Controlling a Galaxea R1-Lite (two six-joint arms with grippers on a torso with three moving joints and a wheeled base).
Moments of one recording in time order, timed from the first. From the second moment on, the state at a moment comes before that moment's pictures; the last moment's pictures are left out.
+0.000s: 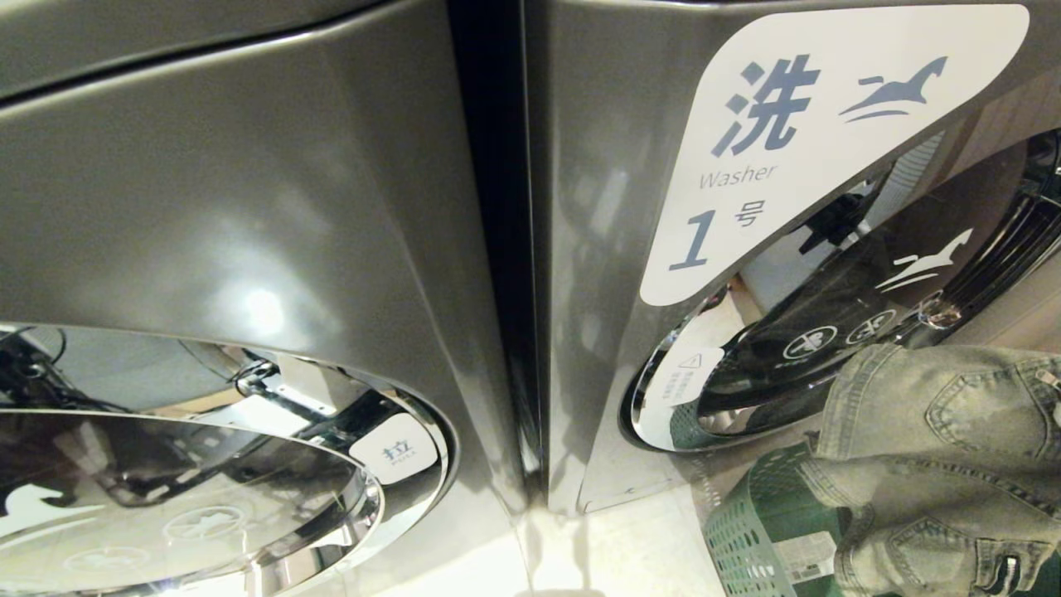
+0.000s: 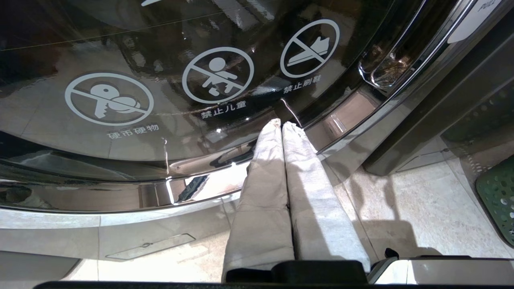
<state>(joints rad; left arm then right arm) 0.00 0.00 0.00 -0.01 0.00 -0.01 -0.32 0.97 -0.20 -0.73 0.18 -0.32</state>
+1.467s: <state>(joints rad) 0.00 0.00 0.00 -0.01 0.00 -0.01 -0.01 0.07 -0.03 0.09 0.04 -0.12</state>
